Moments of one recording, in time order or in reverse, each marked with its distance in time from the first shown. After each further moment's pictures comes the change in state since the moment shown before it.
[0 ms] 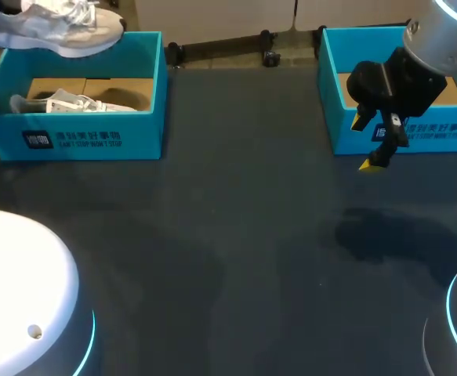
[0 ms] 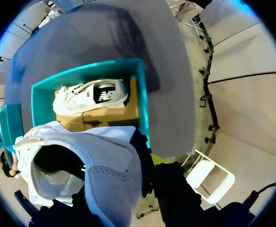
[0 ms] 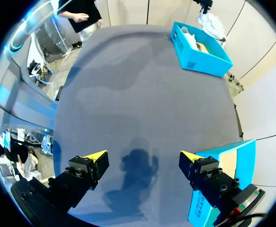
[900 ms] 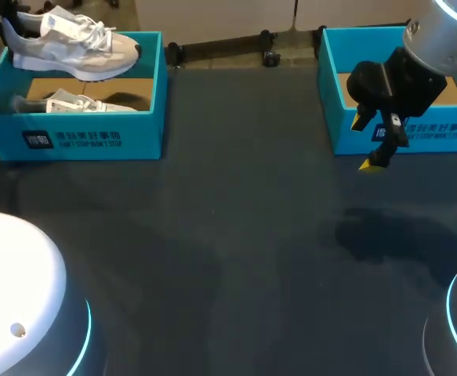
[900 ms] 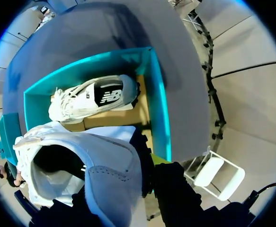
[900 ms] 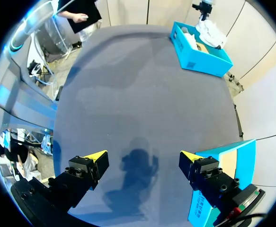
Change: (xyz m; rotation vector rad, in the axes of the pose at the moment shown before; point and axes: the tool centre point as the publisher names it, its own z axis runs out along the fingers) left arm -0.029 -0.004 0.054 -0.002 -0.027 0.060; right arm 0.000 0.000 0.000 0.000 0.000 0.000
